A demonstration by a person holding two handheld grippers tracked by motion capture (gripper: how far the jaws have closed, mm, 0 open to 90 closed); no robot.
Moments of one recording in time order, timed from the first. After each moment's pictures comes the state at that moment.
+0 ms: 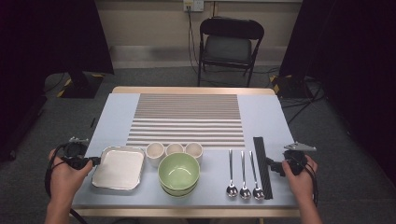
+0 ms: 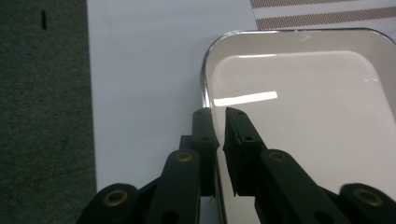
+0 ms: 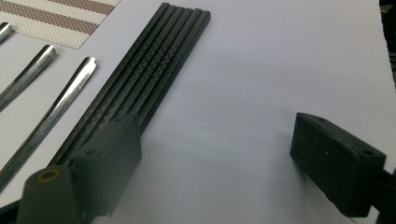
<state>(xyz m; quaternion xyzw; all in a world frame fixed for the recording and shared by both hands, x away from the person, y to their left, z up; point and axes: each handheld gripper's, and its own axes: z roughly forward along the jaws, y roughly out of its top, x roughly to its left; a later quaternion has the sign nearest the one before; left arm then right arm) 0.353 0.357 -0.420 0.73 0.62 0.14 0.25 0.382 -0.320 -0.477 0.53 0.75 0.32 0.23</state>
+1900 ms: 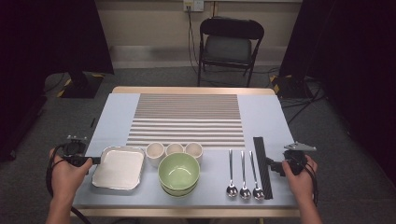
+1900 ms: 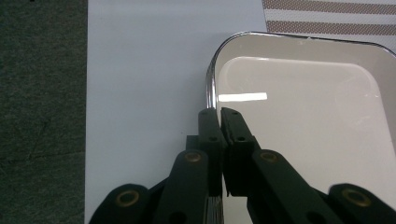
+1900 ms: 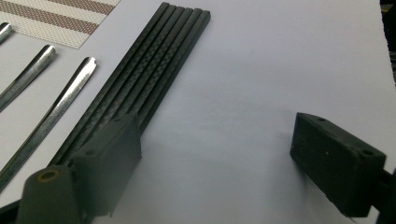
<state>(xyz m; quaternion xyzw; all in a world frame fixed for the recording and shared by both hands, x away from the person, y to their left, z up) 0.360 0.363 -0.423 0.70 0.66 0.11 0.25 0.383 -0.320 -0.477 0.53 0.75 0.32 0.23</state>
